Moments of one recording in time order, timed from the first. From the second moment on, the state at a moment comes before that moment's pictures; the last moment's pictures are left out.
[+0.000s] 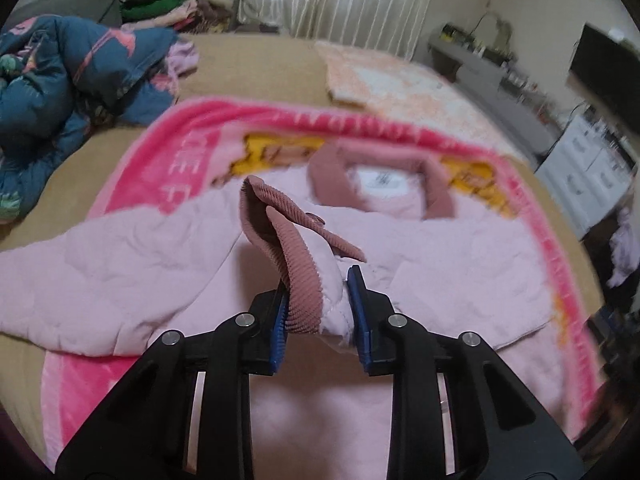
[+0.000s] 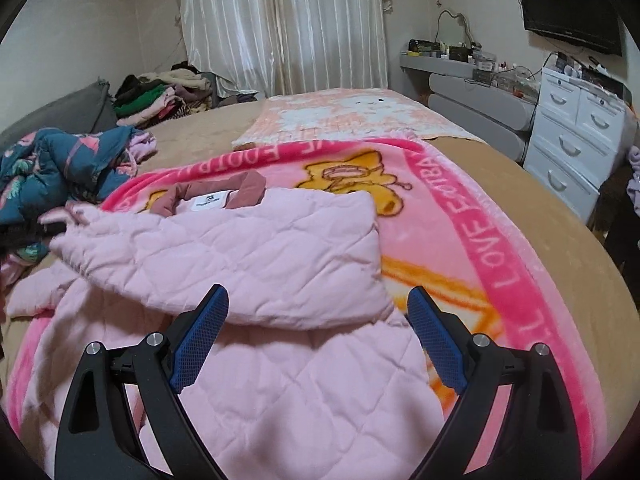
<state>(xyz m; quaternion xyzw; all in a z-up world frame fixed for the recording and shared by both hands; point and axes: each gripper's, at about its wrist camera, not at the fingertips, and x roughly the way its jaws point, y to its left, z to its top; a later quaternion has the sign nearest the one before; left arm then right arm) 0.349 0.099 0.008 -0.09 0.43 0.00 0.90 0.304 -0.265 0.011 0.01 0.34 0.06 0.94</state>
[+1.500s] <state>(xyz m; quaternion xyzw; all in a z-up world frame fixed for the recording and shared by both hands) 0.296 0.127 -0.006 -0.07 0.44 0.06 0.89 0.326 -0.215 0.006 0.06 0.42 0.10 0.90</state>
